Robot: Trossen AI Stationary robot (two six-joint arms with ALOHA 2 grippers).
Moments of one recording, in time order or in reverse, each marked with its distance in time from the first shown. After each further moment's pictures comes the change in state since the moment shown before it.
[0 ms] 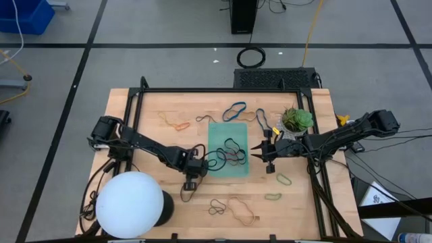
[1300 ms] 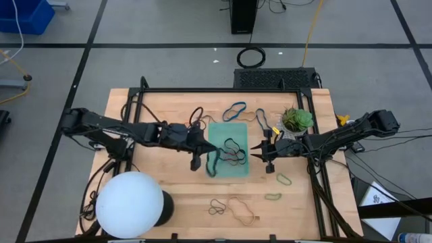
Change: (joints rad) left arm 0.129 -0.423 0.001 0.419 -0.033 0.007; right arm 0.000 0.000 0.000 0.015 0.000 0.003
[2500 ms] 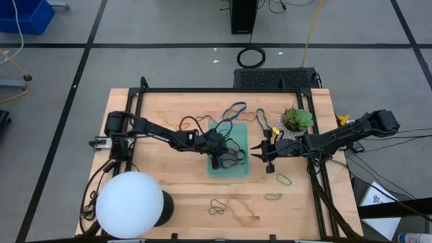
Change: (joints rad) left arm 0.117 0.524 0.000 0.261 0.005 0.038; right arm 0.000 0.000 0.000 -0.001 0.000 -0.003
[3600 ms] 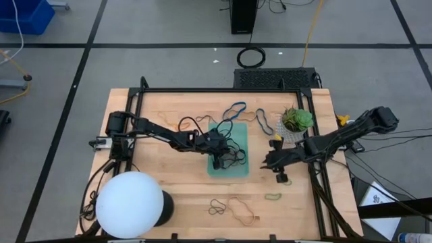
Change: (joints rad) left arm 0.001 0.011 0.000 0.056 -0.002 0.040; right arm 0.144 -0.036 0.097 -0.506 -0.133 0.337
